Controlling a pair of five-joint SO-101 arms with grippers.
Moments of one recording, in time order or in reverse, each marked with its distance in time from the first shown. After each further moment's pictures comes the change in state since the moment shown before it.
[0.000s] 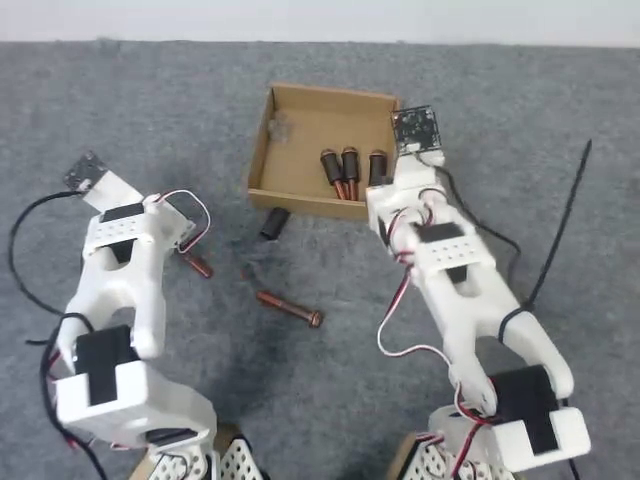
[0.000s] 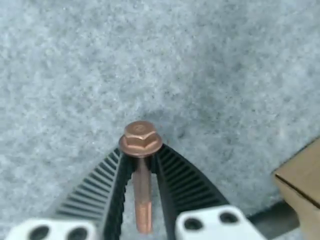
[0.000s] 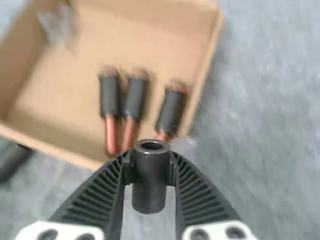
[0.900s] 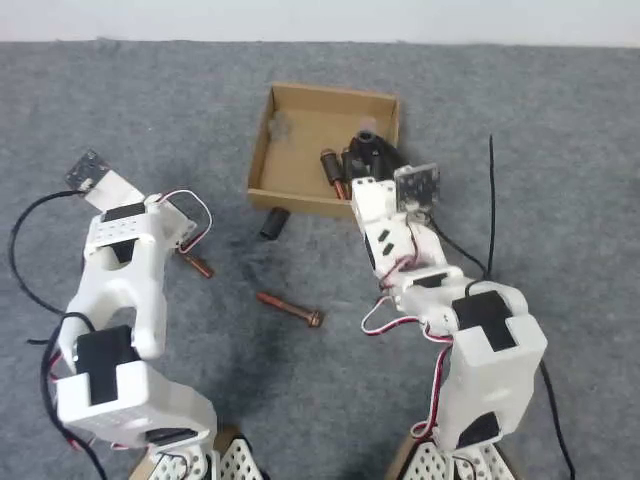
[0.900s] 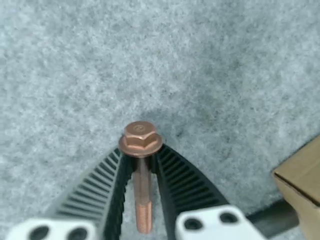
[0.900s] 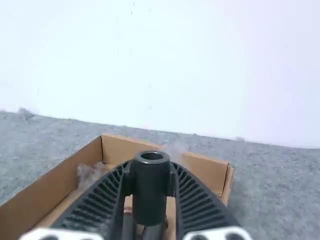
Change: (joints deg) left arm 0.4 0.0 0.0 0.0 0.0; right arm -1.8 25.7 9.4 -75.0 0.0
